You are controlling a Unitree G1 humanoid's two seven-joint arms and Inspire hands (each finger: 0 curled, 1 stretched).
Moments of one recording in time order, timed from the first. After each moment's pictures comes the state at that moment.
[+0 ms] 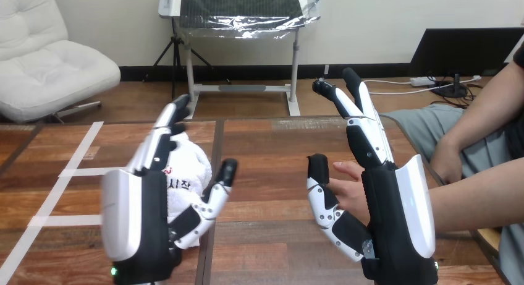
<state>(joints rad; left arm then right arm) 0.25 -0.02 -0.02 -0.03 0.83 -0.56 0.59 0.33 -0.08 0.23 -0.27 -0.62 -0.58 -0.36</state>
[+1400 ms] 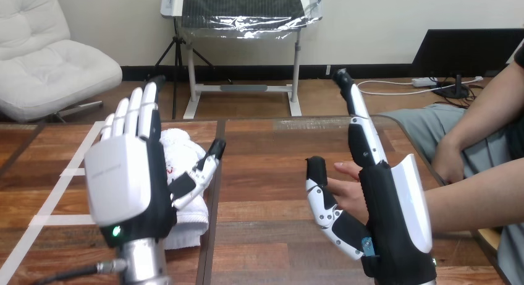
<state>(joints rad) 0.10 0.02 -0.11 -0.09 1.05 -0.01 0.56 0.33 -0.08 0.22 -0.27 -0.55 -0.55 -0.26</state>
